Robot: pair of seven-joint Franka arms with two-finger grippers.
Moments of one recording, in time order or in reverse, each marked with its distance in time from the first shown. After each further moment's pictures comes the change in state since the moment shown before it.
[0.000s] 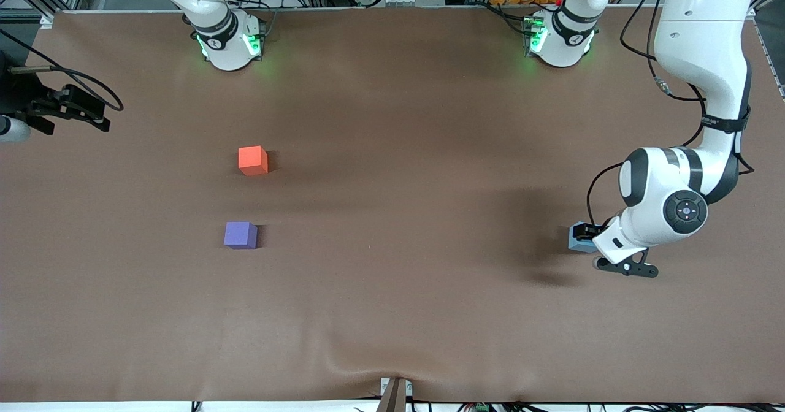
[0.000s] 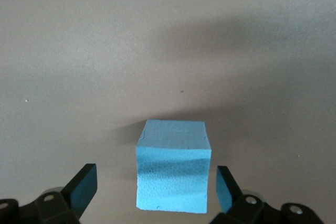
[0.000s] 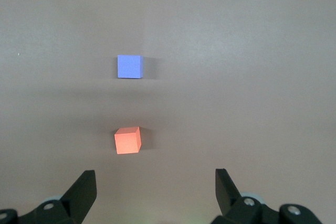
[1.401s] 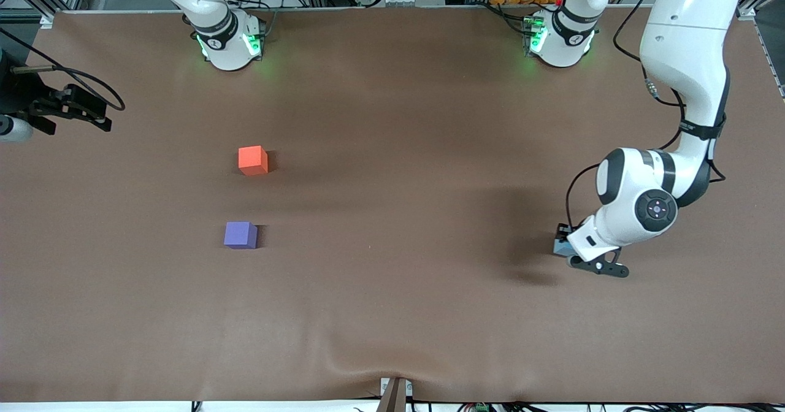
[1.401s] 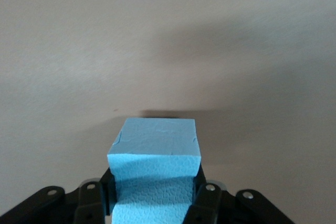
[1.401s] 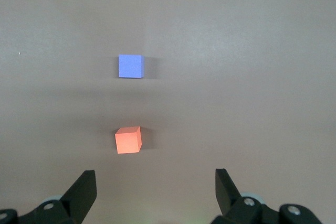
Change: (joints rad) left arm -0.003 0.004 -0.111 0.004 -0.004 0.048 -0.065; right arm 0.004 0.000 0.001 0.000 0.000 -0.001 0.000
